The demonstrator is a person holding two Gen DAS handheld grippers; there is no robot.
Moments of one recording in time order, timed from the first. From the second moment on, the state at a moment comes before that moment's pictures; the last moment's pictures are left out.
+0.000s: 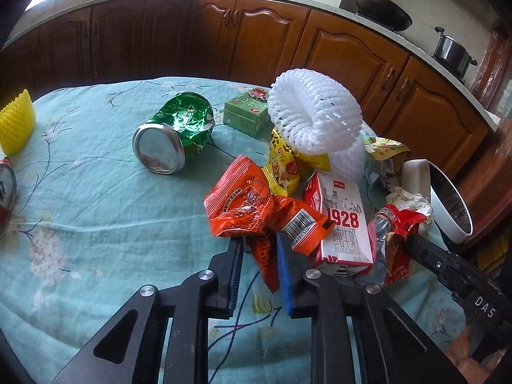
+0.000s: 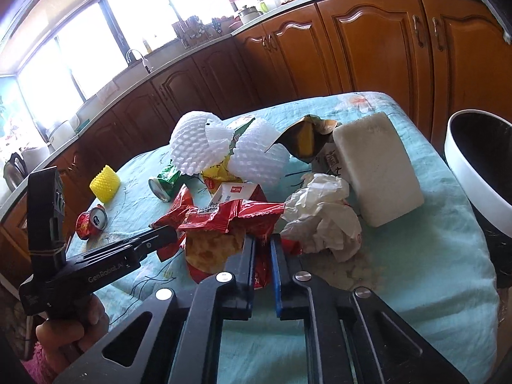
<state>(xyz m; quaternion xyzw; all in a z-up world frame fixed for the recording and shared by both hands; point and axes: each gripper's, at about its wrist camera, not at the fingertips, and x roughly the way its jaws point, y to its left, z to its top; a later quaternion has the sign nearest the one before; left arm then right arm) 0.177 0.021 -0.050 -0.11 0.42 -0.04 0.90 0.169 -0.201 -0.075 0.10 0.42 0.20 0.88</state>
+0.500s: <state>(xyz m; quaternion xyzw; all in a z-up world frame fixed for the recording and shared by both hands) 0.114 -0.003 -0.006 -0.10 0.36 -0.10 0.92 0.137 -0.229 -0.052 0.12 0.39 0.20 0.89</state>
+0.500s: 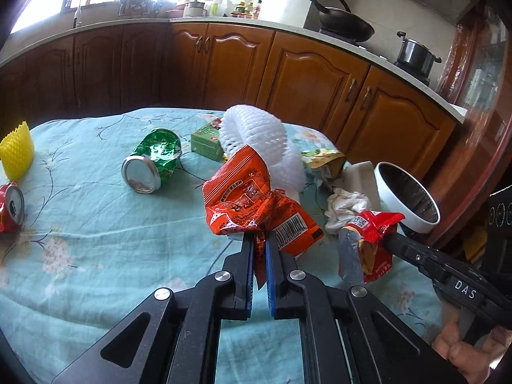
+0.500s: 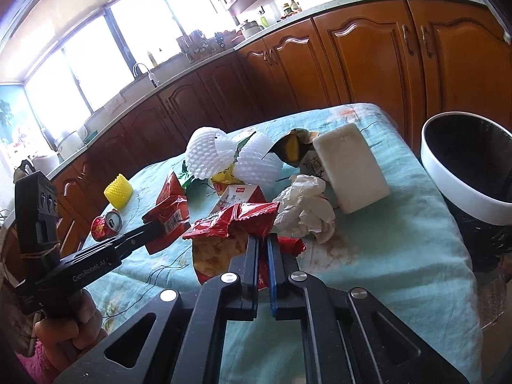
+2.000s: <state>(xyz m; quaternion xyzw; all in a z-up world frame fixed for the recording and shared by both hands) 0.304 -0.247 -0.034 0.03 0.41 -0.28 0.87 0.199 -0.474 -0.048 0.17 0.37 -0.02 0.91</state>
